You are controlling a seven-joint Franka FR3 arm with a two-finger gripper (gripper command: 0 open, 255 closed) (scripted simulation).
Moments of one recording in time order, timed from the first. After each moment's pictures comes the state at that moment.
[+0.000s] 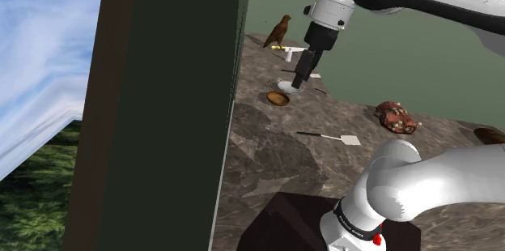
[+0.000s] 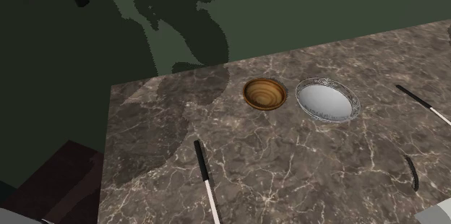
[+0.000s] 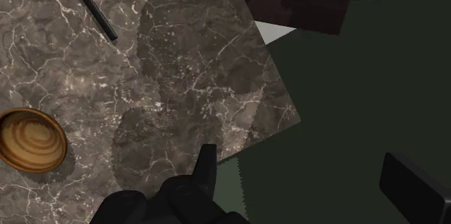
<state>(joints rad) 0.02 -0.76 -0.04 -2.30 0.09 1.58 -0.17</state>
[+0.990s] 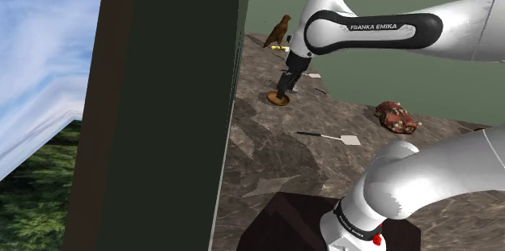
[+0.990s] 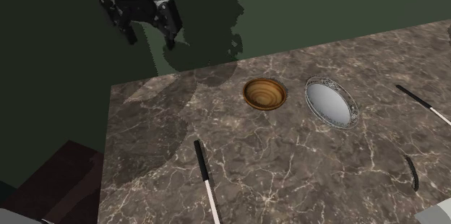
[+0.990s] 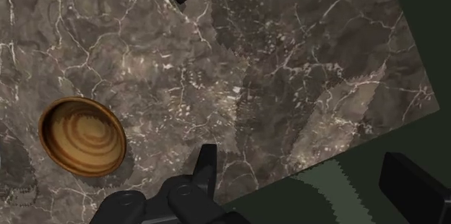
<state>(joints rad) -0.06 -0.55 -0.13 -2.44 -0.06 1.98 -0.25</state>
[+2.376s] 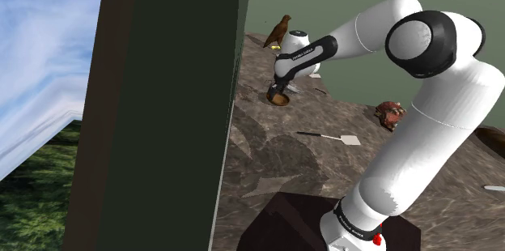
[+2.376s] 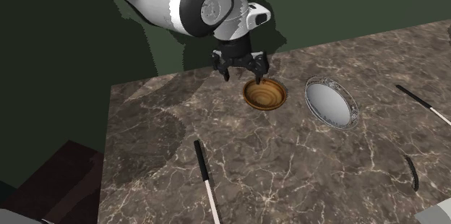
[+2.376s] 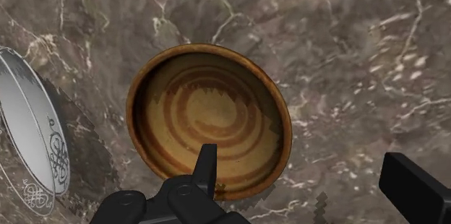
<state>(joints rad) -0.18 0.07 -0.27 -2.25 -0.14 2.51 -0.35</state>
